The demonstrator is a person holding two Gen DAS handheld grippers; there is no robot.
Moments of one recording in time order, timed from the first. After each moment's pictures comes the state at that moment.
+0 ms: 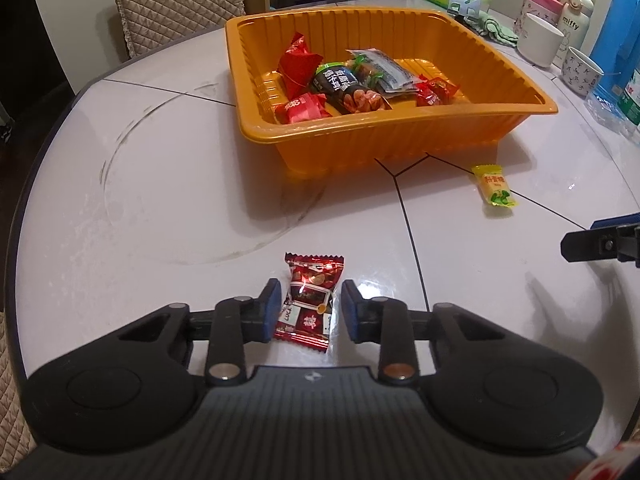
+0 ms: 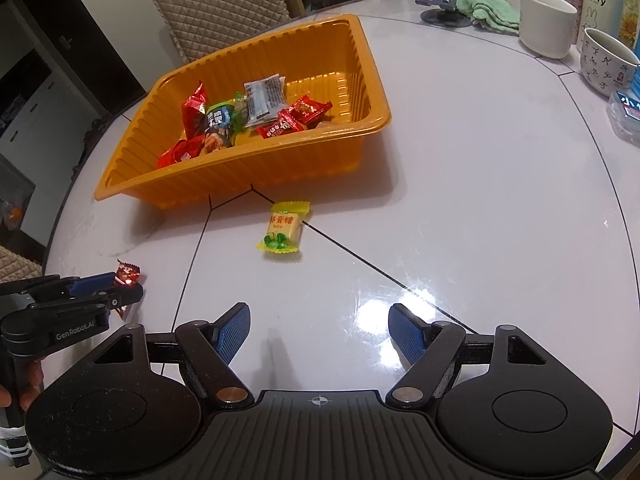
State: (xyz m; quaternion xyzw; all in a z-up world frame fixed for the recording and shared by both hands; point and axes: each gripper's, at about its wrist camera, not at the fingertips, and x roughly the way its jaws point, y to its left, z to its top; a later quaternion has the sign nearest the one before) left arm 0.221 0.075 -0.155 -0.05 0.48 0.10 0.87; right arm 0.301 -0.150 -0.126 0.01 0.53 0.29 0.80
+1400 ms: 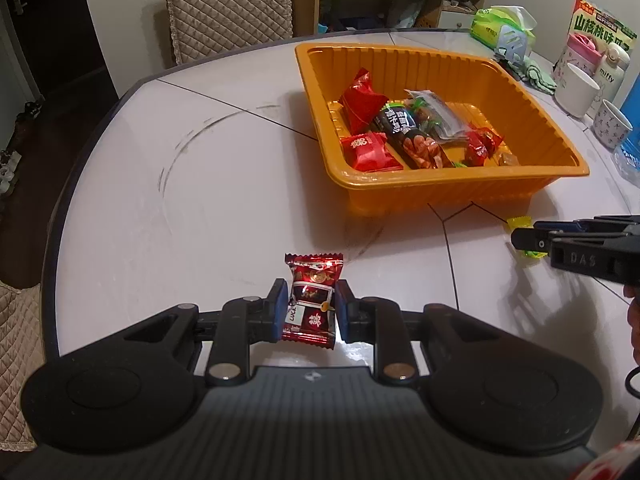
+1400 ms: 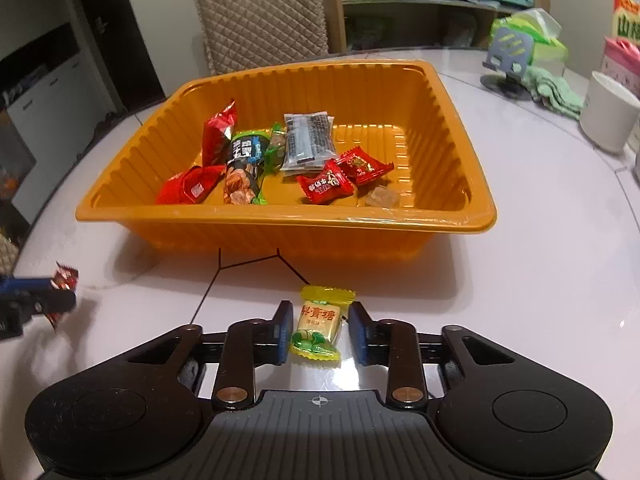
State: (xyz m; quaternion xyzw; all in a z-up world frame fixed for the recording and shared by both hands) left arm 0.213 0.107 -0.130 -0.09 0.45 0.15 0.87; right arm 0.325 -0.080 -0.156 -0.08 0.43 0.32 0.84
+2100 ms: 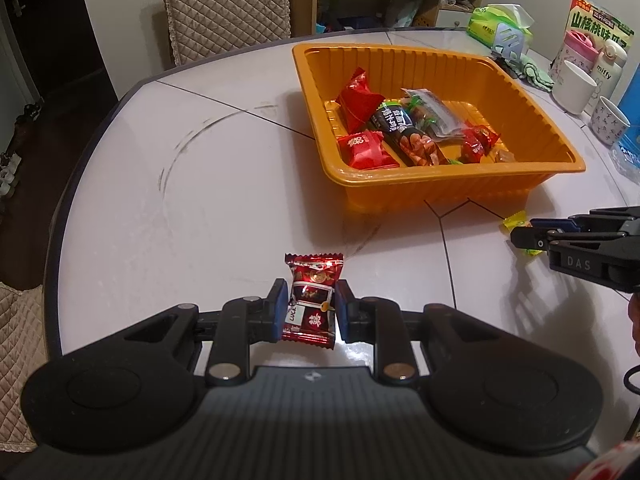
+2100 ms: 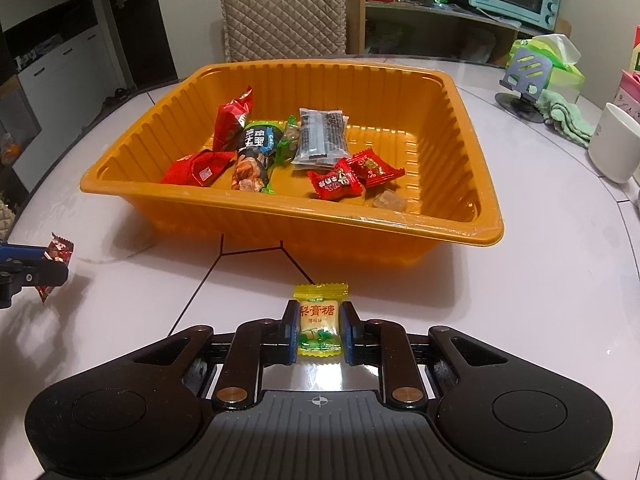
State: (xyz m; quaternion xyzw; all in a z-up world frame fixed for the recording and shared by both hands) left arm 0.211 0.105 -0.127 -0.08 0.46 0.15 0.87; right arm 0.321 -0.079 -0.156 -0.10 0.43 0.34 0.83
